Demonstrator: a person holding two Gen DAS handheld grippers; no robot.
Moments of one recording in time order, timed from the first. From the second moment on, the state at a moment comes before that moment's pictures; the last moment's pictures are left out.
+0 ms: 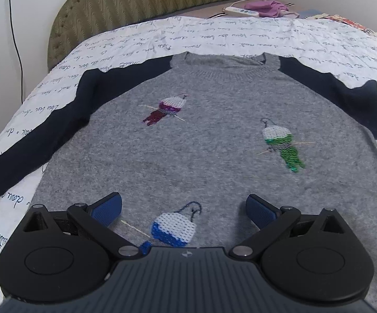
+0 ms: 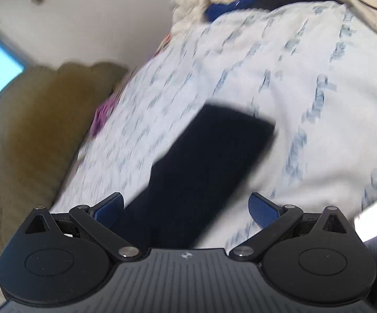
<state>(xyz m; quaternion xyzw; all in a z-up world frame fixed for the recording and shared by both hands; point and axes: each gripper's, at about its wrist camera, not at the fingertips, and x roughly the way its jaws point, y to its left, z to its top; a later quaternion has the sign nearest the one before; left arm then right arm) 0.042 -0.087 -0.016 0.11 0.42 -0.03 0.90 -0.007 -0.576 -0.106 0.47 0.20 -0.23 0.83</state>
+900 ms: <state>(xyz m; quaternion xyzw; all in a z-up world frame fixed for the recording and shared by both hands) 0.058 -0.050 -0.014 0.10 0.41 -0.01 0.91 0.040 -0.480 -0.010 0.20 0.18 -0.23 0.94</state>
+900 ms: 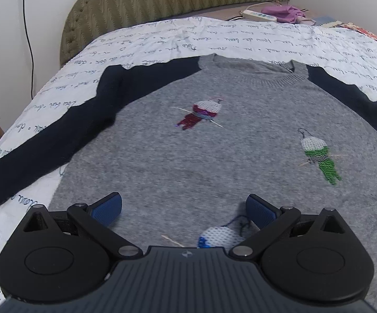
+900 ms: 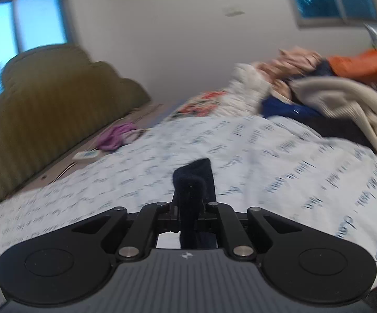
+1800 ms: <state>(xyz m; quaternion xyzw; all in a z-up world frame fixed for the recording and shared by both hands) 0.061 0.004 -0.014 0.08 0.41 0.02 0.91 0.117 -0.248 -0.018 0.01 0.27 -0.06 0.96</state>
